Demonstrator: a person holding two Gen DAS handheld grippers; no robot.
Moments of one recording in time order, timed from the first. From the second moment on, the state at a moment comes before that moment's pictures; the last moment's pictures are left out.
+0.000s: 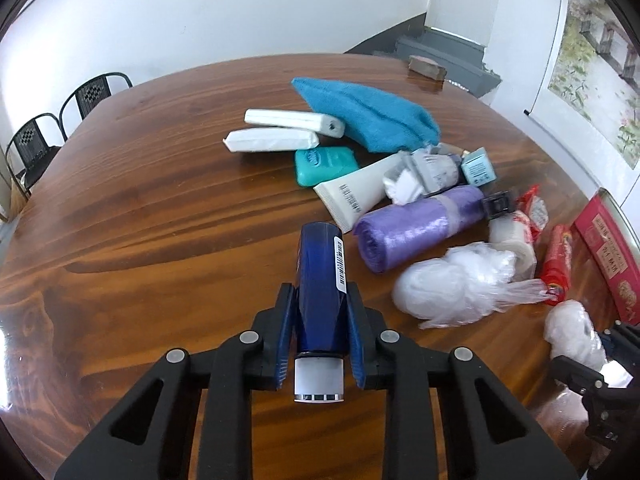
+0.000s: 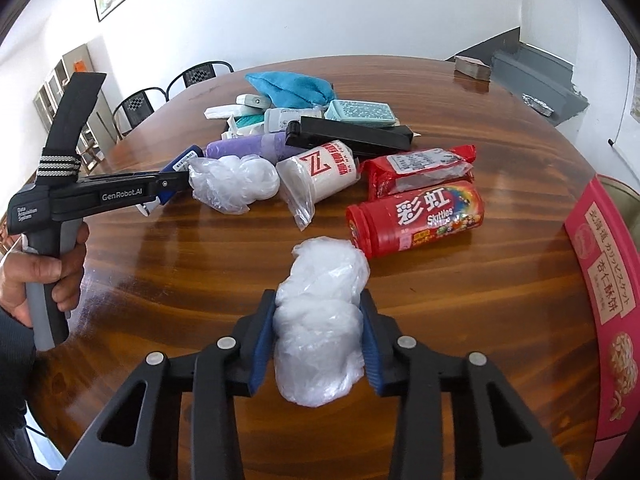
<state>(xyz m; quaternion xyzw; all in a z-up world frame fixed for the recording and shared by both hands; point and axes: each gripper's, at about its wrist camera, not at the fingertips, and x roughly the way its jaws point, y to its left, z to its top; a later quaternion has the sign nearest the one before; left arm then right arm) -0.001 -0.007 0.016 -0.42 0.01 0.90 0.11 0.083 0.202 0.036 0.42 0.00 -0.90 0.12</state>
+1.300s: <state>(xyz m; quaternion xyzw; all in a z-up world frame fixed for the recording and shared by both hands) 0.075 0.272 0.107 -0.33 0.05 0.86 0.37 0.177 0.449 0.103 0.24 -0.15 -0.94 -0.16</state>
